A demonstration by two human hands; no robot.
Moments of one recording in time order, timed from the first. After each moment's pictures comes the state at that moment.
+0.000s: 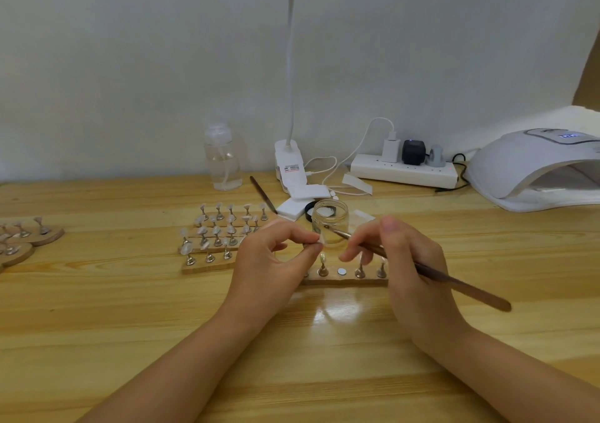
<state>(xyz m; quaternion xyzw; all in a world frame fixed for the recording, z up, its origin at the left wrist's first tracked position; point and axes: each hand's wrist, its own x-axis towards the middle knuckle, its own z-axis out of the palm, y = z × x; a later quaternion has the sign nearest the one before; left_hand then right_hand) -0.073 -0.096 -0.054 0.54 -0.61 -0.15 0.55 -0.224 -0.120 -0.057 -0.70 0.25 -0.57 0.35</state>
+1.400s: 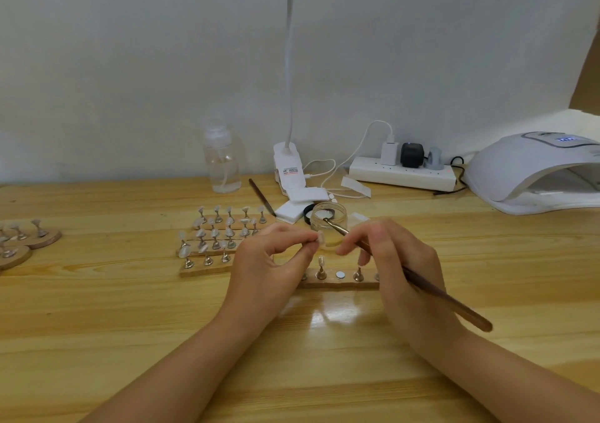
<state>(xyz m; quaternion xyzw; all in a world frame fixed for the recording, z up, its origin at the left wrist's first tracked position) -0.073 -0.097 -0.054 0.52 -0.63 -0.13 0.56 -0.223 -0.121 -0.055 -0.74 0.28 -0.55 0.27</state>
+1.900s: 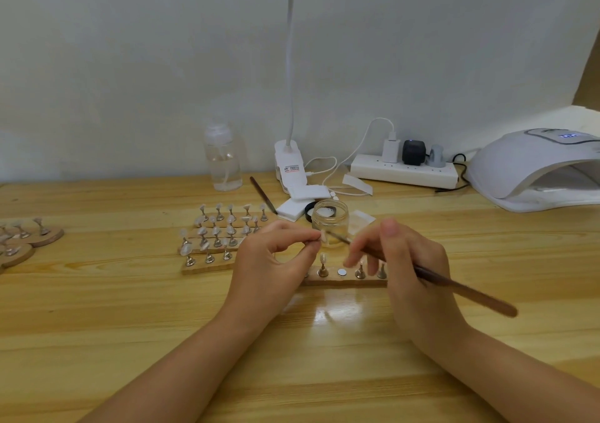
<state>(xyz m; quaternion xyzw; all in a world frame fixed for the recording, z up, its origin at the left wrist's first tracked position) -0.074 -0.096 -0.053 0.53 -0.62 -0.13 0.56 -0.223 -0.122 -0.057 -0.72 0.27 -0.57 0.29</state>
